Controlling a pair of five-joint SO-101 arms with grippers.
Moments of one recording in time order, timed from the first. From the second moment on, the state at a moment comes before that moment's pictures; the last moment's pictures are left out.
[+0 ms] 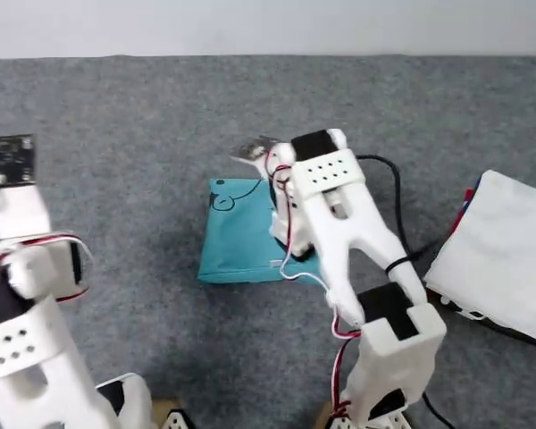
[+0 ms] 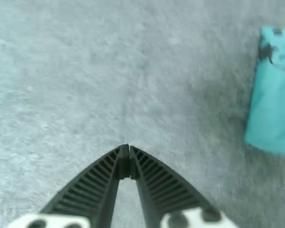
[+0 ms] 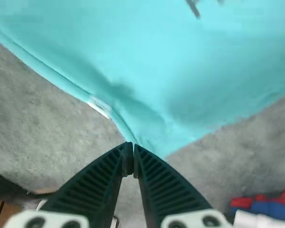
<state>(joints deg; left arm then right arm) -27.9 -43.7 17.0 99.0 -4.1 -24.6 16.0 -11.8 99.9 22.8</state>
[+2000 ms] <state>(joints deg) -45.8 -47.7 11.7 99.0 -4.1 -15.4 35.3 -36.2 100.7 19.0</state>
